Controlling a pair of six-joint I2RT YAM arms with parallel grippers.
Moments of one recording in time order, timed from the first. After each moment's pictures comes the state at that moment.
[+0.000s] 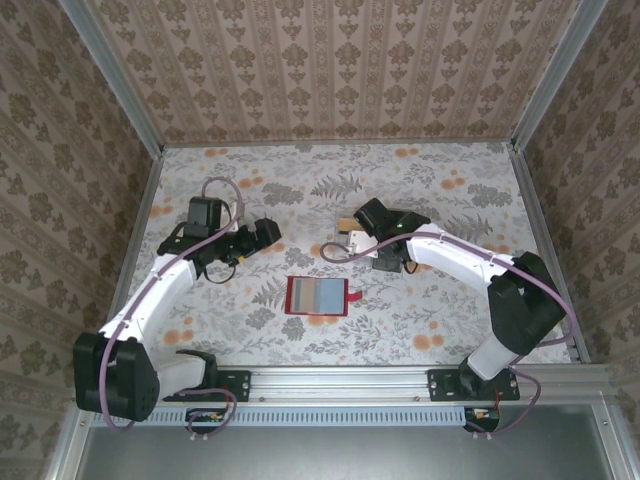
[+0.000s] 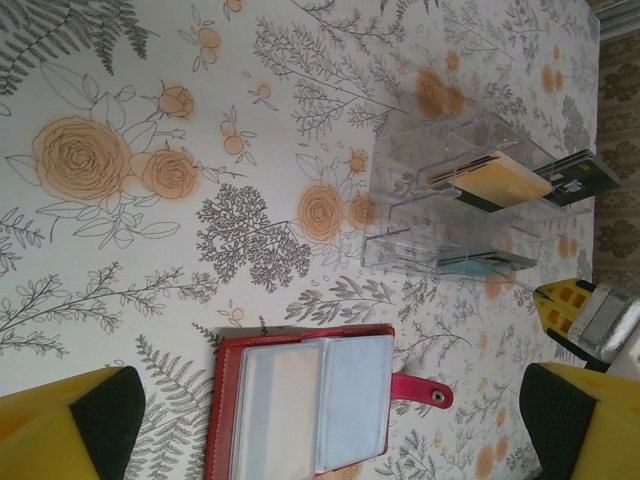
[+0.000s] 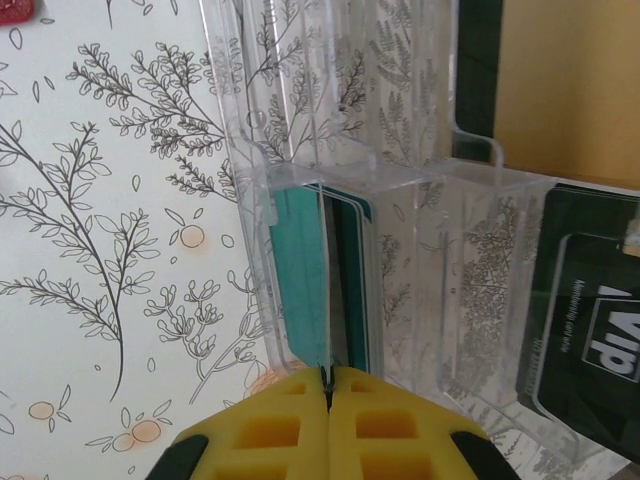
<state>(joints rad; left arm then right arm) -0.25 1.18 0.84 -0.52 0.50 -0.59 0.62 1.61 1.13 -0.76 0.31 -0.77</state>
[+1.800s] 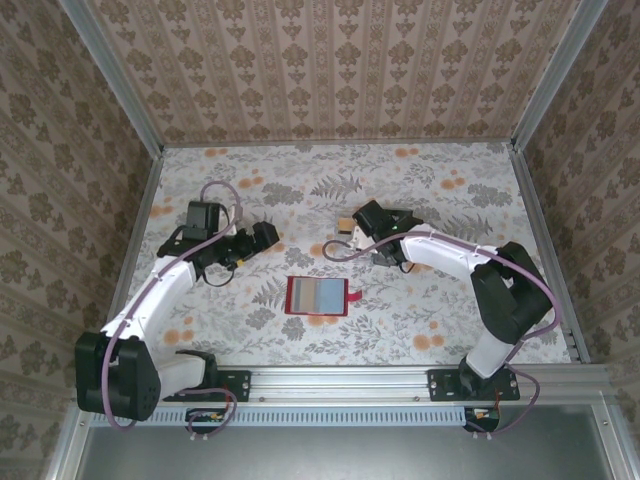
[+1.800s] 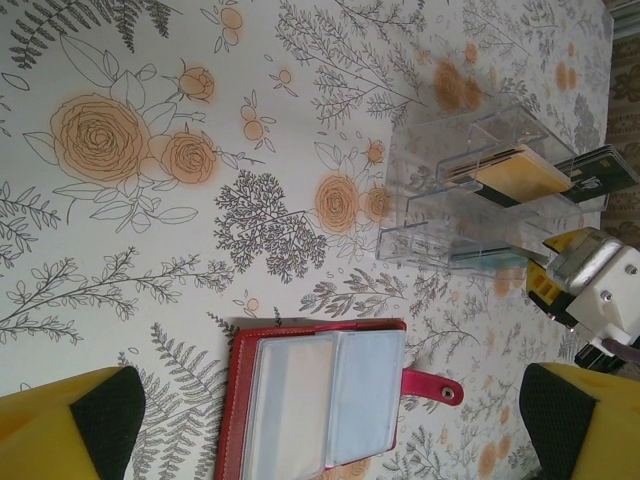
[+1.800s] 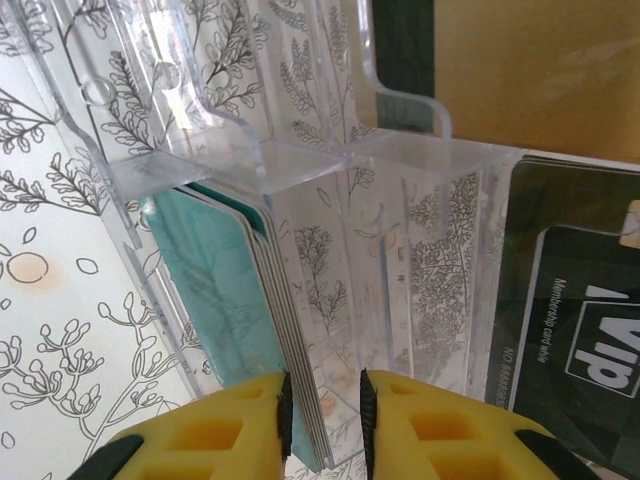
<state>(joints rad) -0.23 1.18 0.81 -0.51 0.52 -0.59 0.59 1.68 1.10 -0.61 0.47 -0.75</state>
